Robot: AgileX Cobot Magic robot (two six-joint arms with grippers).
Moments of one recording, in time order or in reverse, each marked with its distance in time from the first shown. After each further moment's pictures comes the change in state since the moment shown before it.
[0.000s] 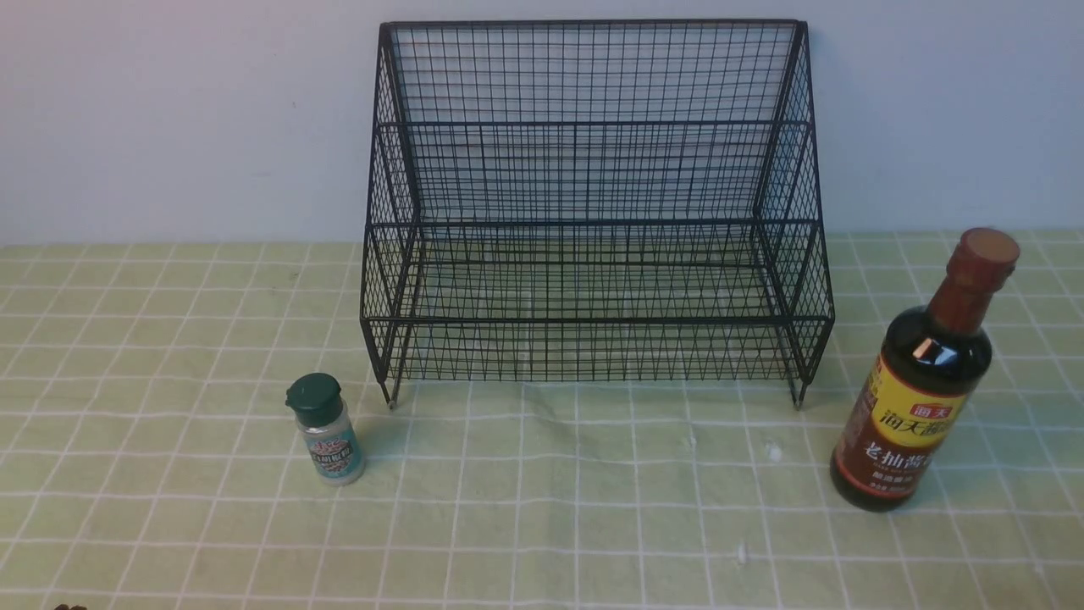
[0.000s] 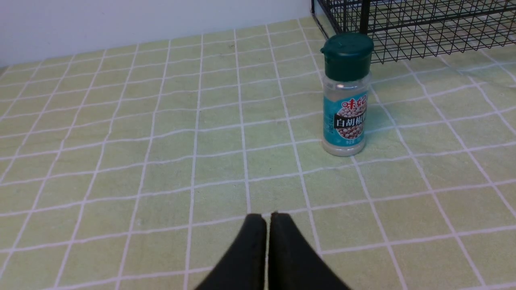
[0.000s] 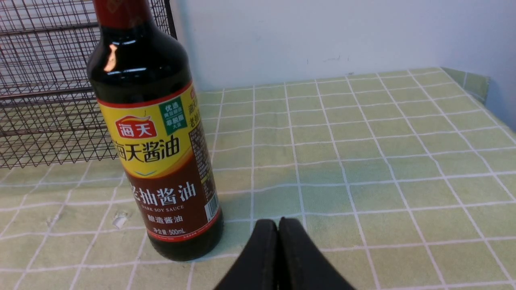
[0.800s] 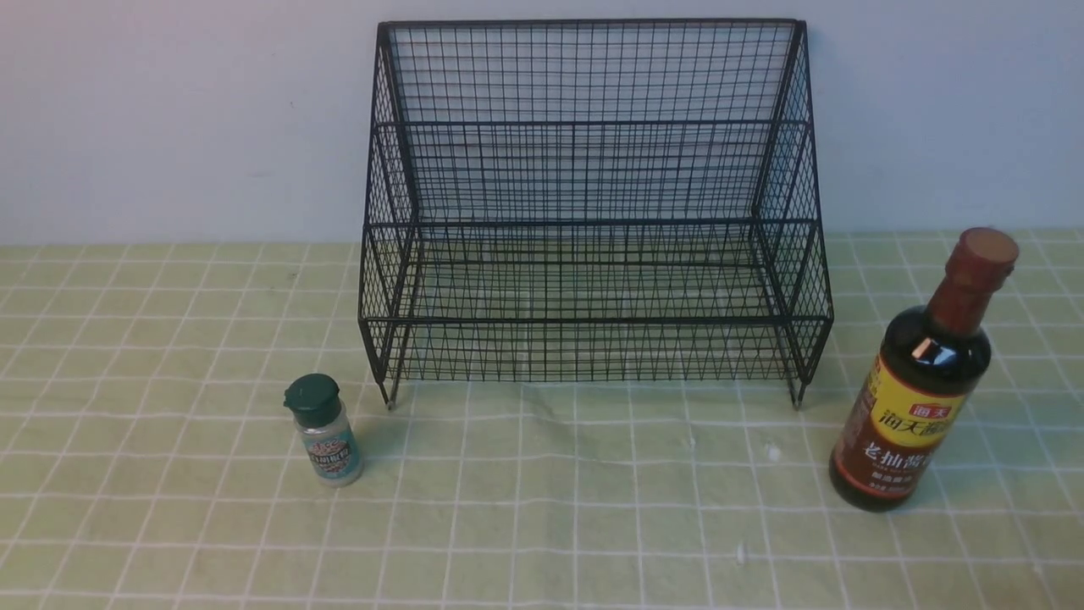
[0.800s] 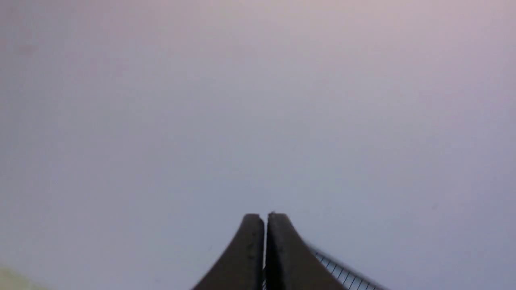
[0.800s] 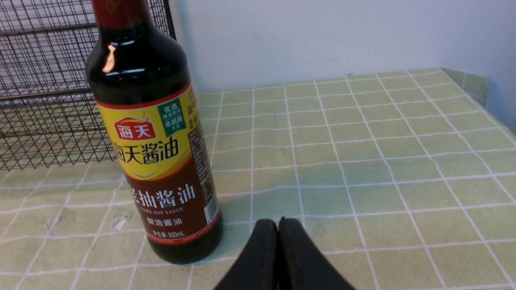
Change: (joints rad) right arm 0.000 0.000 0.001 0.003 -0.017 0.000; left arm 0.000 0.004 -0.171 -0.475 -0.618 -0.123
